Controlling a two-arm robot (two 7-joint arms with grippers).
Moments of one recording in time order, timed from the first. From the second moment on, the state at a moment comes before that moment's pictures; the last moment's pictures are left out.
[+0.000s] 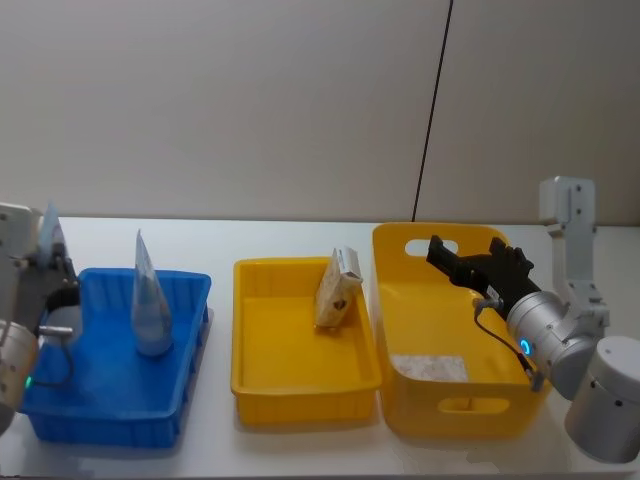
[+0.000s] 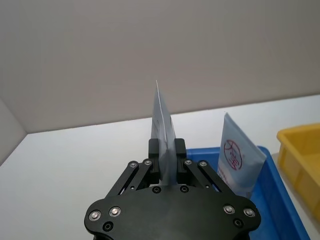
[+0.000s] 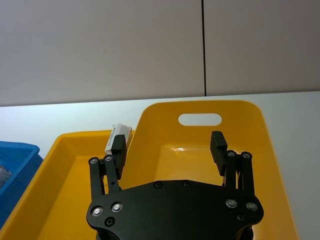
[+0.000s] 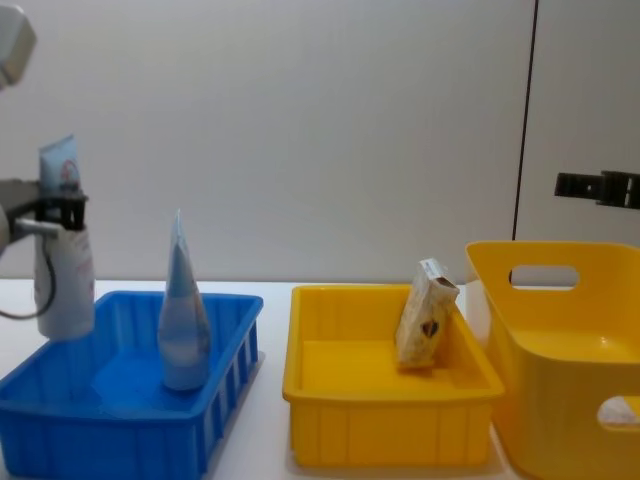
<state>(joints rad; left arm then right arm) -0.30 0.19 0.17 -1.51 -0.06 0.20 0.11 0.33 0.13 -0.10 -1.52 0.29 0.39 0.05</state>
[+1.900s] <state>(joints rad) -0.44 0.13 0.15 -1.63 -0.26 0.12 -0.13 0.53 0.32 -0.29 -1.40 0.37 0.33 0.59</state>
